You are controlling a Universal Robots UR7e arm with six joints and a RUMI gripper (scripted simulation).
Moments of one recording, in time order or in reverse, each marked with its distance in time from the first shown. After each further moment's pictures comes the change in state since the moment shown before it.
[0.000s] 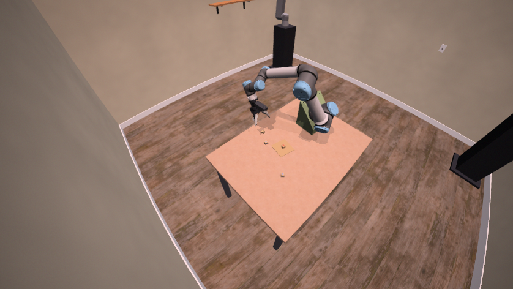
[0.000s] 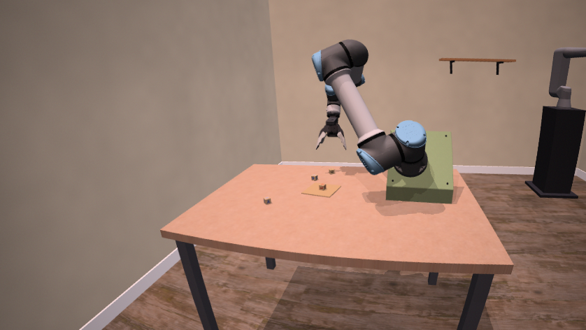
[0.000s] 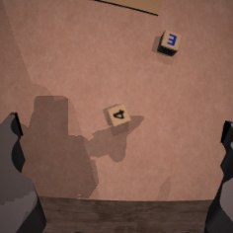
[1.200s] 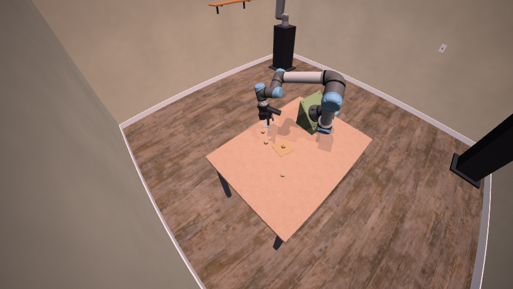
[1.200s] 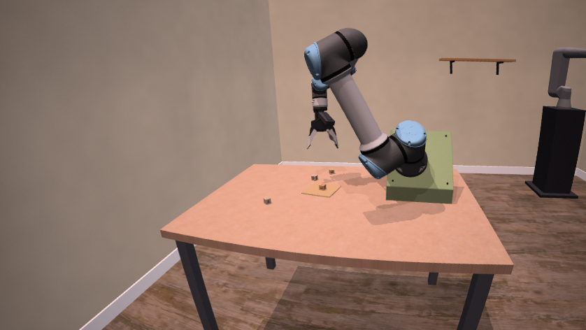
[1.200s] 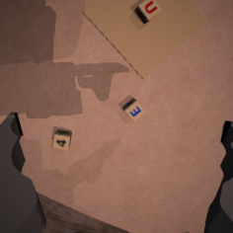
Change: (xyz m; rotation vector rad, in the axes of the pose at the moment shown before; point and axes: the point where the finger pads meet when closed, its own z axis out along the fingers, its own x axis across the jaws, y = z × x) arm 0.015 -0.112 0.028 -0.228 -0.121 -0.572
